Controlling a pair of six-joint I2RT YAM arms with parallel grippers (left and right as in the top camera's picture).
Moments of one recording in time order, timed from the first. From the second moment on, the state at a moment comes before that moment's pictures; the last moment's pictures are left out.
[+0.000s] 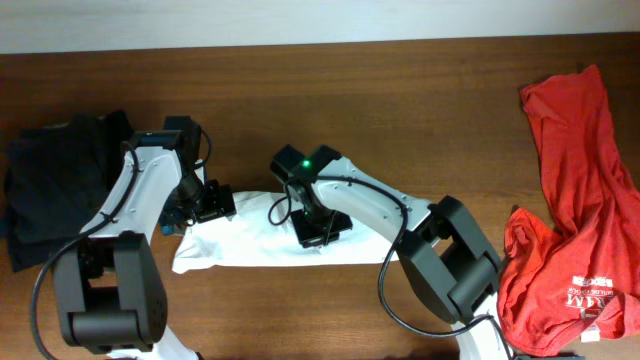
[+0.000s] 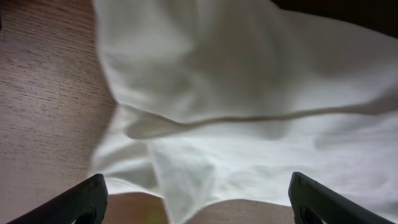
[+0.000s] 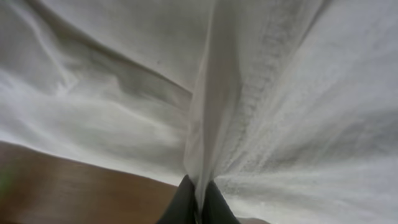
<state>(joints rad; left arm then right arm) -0.01 1.83 1.30 -1.16 0.02 -0.28 0.75 2.14 1.62 -1.17 -0.16 0.45</state>
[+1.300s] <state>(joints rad) 0.02 1.86 1.10 -0.74 0.12 -0.21 0.32 1.81 1.64 -1.51 0.14 0.43</state>
